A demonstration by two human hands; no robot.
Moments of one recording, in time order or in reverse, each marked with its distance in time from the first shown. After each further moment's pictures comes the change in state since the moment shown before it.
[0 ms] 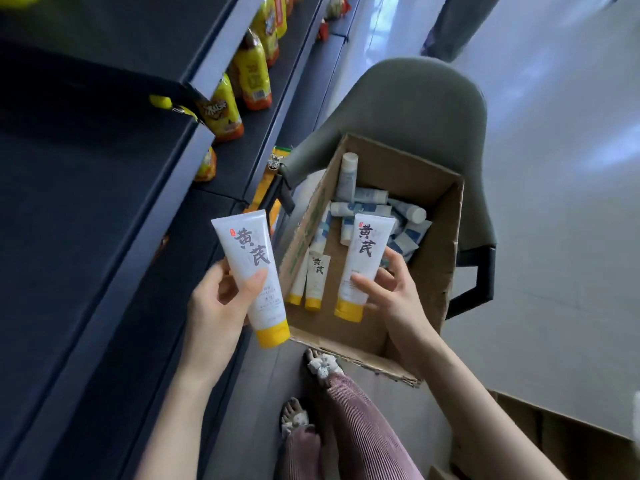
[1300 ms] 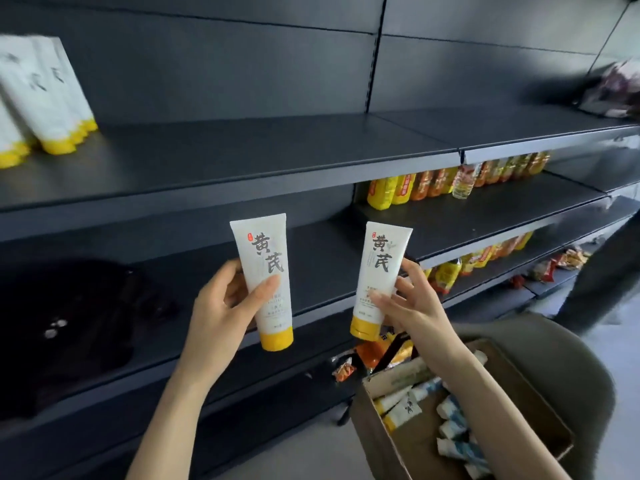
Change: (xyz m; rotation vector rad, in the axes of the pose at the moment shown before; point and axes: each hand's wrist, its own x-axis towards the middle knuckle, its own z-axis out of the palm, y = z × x) left_hand -0.322 0.148 -0.099 -0.177 0.772 0.511; right_hand -0.210 -0.192 0.127 -0.328 -1.002 -0.409
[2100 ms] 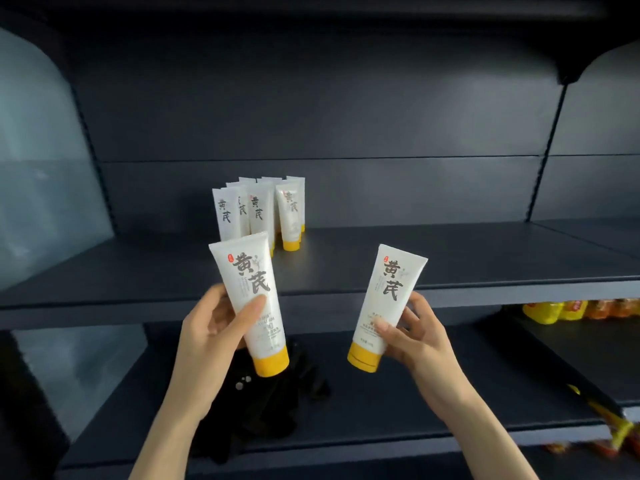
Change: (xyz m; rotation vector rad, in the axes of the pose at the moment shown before) left_hand -0.019 0.102 -0.212 0.073 0.445 0.212; right_hand 0.051 -0.052 0.231 0.220 -0.386 -0.192
